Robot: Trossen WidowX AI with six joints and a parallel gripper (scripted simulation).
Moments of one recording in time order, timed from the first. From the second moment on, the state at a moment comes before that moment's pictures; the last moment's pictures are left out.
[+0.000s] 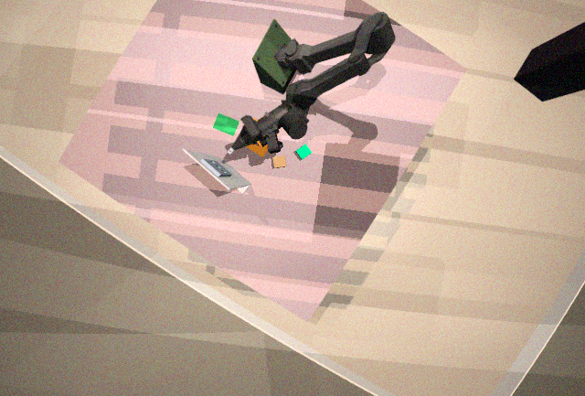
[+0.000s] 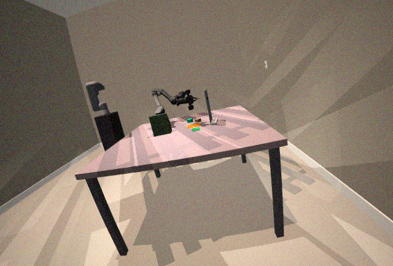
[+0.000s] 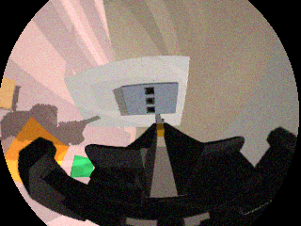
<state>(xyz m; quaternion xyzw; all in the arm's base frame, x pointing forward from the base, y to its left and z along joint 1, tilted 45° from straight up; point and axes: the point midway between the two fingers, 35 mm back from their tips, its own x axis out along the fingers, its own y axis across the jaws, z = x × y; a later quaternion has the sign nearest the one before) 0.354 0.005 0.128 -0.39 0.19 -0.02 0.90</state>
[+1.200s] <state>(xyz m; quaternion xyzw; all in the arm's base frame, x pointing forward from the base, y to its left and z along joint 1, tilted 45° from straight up) 0.335 0.013 0.088 -0.45 0.20 0.20 0.85</state>
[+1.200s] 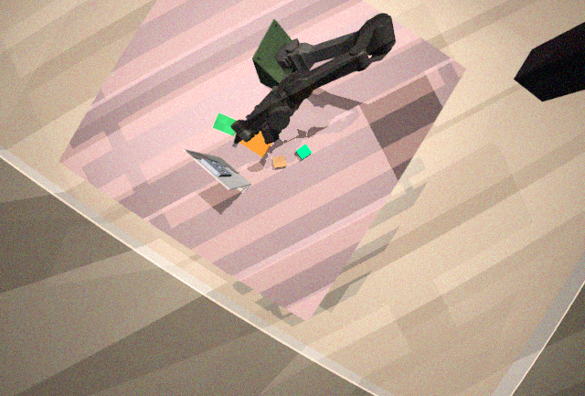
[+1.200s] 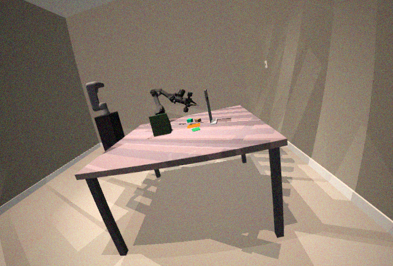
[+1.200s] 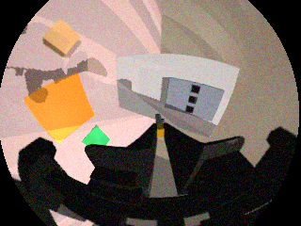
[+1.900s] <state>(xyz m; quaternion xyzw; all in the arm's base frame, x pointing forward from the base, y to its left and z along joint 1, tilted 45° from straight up) 0.292 0.060 0.027 -0.41 0.13 0.45 0.78</state>
